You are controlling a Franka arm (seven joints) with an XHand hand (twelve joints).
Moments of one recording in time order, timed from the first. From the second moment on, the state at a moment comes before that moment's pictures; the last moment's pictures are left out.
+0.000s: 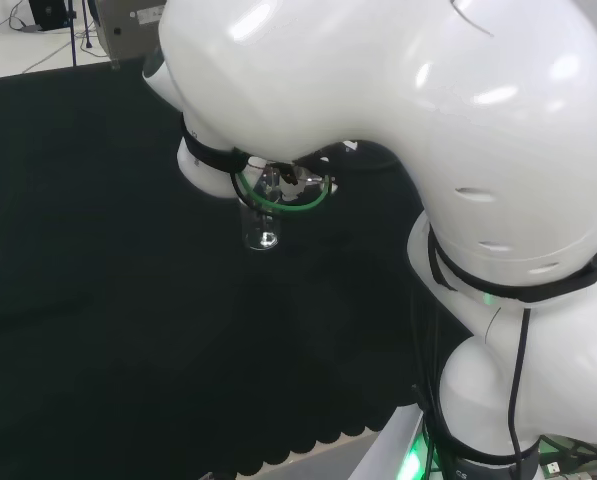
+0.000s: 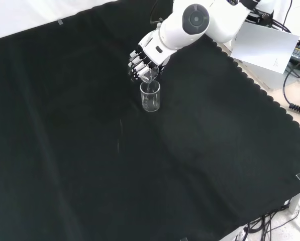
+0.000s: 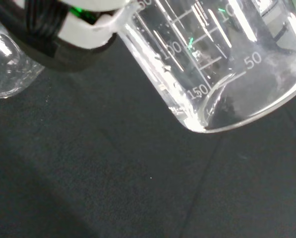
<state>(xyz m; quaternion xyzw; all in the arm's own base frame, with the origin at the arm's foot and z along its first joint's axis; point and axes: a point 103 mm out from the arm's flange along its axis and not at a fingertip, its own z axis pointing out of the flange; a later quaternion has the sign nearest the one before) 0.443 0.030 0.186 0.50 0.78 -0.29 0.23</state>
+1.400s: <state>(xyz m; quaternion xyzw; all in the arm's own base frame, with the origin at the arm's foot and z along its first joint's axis) 0.443 0.043 0.186 0.48 0.76 -0.33 0.27</state>
